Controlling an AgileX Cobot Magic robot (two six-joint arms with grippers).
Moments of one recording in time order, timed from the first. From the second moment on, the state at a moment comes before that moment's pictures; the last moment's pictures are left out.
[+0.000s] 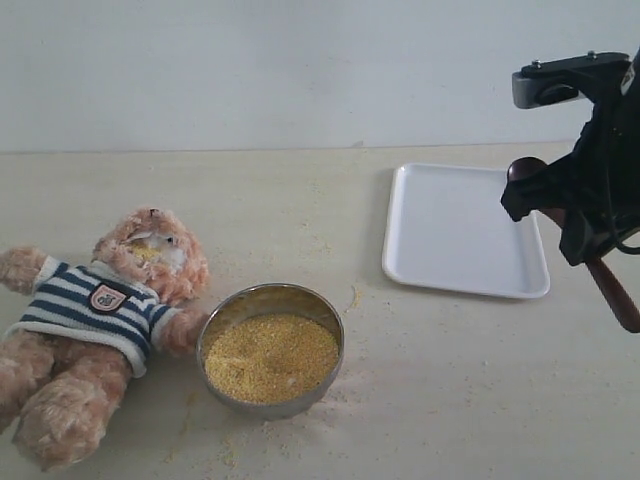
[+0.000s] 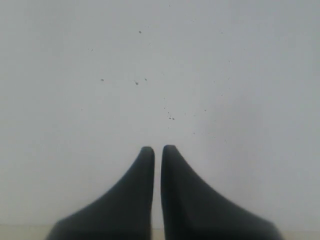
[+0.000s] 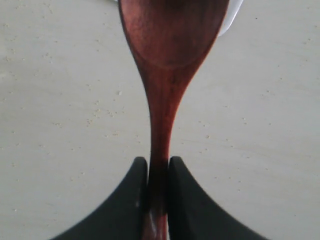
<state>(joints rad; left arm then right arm) -0.07 0.01 -0.21 -0.94 -0.03 0.89 0.33 1.51 -1.20 -0.02 1.16 0.05</state>
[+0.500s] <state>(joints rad) -0.07 0.00 -0.02 -0.74 0.07 0.92 0.33 1.51 -1.20 -0.02 1.10 0.05</state>
